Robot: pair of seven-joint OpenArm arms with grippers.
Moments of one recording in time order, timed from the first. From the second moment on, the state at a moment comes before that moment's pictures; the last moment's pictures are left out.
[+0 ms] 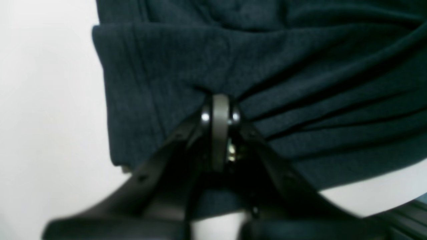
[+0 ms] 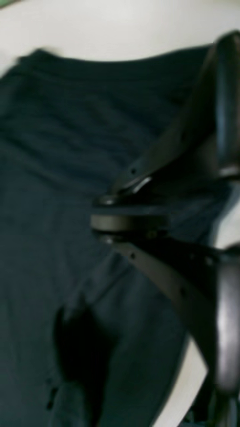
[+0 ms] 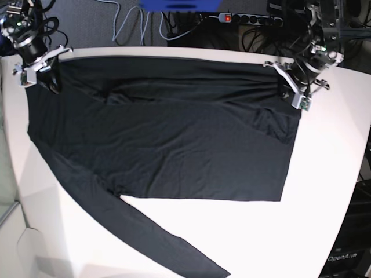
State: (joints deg) left arm 22.2 -14.0 -15.2 92.1 -10.2 -26.5 30.7; right arm -32.2 18.2 27.2 85.9 13.1 39.9 3.4
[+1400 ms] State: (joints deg) left arm 21.3 -10.4 -21.9 107.3 -12.3 -26.2 42.7; right arm -32.9 5.6 22.2 93.8 1.4 39.9 -2.5
